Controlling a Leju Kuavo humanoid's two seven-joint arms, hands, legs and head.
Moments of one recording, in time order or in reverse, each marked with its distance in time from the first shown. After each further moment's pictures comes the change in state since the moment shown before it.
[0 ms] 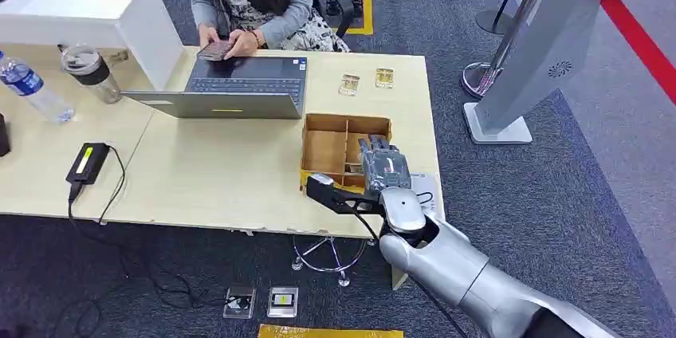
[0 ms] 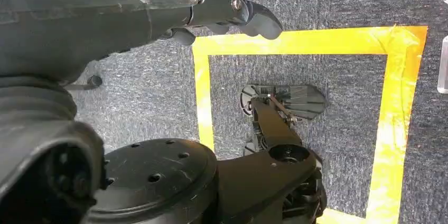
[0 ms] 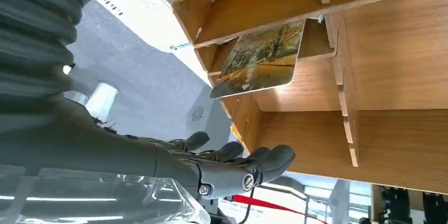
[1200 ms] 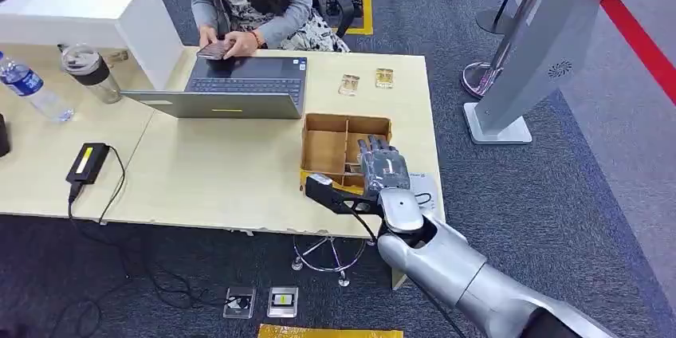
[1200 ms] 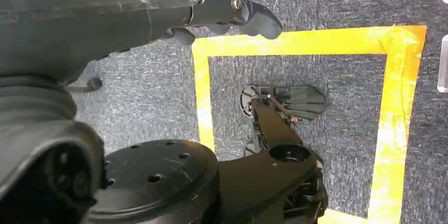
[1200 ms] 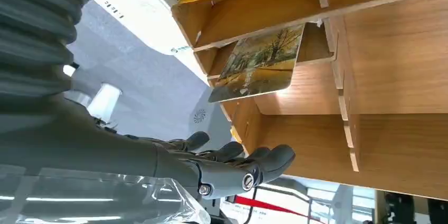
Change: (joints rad) left arm 0.000 0.000 0.000 0.000 -0.013 -0.007 0.000; right arm 0.000 0.011 0.000 0.017 0.003 0.000 0.011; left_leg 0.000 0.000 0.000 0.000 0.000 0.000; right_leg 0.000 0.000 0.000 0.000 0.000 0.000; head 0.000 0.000
